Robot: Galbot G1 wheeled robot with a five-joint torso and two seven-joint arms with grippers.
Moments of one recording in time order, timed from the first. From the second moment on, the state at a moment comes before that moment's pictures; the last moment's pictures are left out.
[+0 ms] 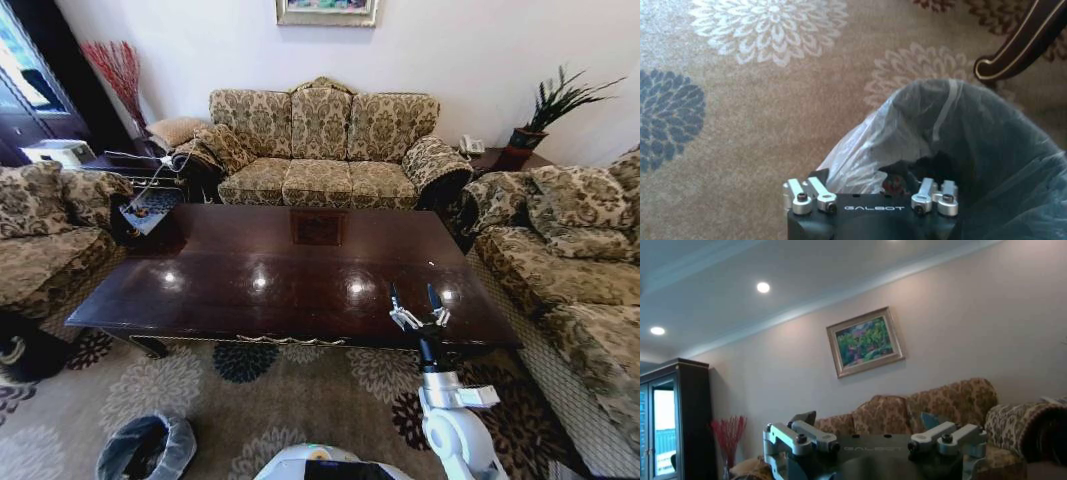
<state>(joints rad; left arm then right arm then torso) 1.46 -1.31 -1.24 -0.84 -0.91 0.15 0.03 -1.62 1.35 0.50 2.15 0.46 0.40 -0.11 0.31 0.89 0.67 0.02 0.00</state>
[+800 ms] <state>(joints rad) 1.57 -1.38 -1.33 -1.08 -1.01 0.08 -0.12 -1.66 1.34 0.51 2.19 0.47 0.44 -0.12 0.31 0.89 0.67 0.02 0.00</state>
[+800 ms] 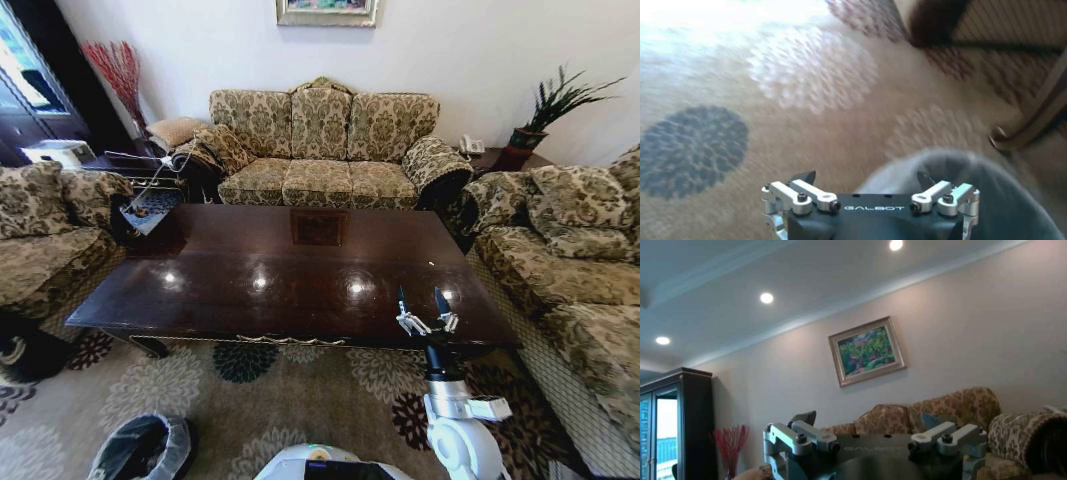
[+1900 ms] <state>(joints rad) 1.83 -1.46 -1.13 -2.52 -0.61 0.22 0.09 -1.79 1.30 0.55 2.45 0.26 0.10 0.07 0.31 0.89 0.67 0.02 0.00</state>
